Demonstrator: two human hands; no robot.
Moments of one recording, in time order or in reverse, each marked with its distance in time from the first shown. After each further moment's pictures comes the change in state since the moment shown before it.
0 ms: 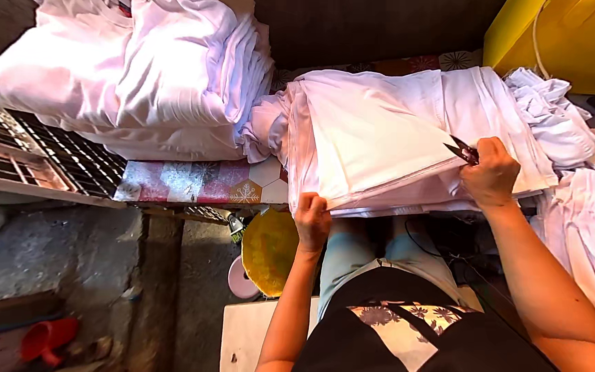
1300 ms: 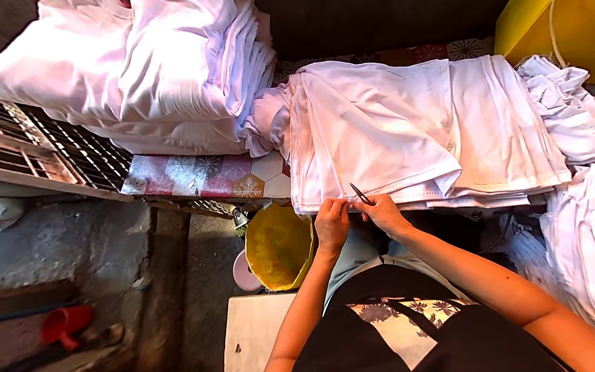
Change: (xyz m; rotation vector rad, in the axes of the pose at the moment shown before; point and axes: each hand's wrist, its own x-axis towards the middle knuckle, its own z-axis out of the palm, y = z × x) left_hand -0.036 0.019 0.029 0.081 -0.278 -0.286; right_hand -0.064 -0.152 0.063 0.988 -0.878 0.526
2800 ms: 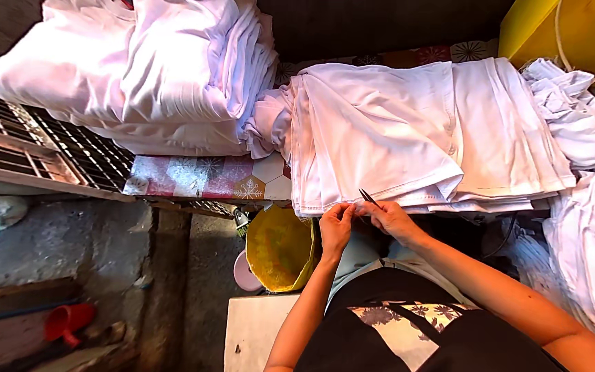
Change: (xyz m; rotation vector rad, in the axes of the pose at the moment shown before) left_hand 0.011 0.028 -0.019 -0.593 -0.236 -0.584; right_hand -0.017 0.006 -0.021 0.188 -0.155 -0.025
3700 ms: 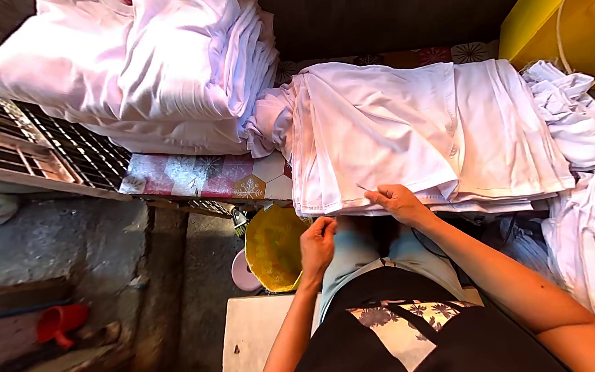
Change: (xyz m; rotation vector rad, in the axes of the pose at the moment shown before) left_hand -0.032 -0.009 -0.051 0.360 0.080 0.206; right_hand 0.014 -0.035 -0.021 -0.591 0.024 -0.153
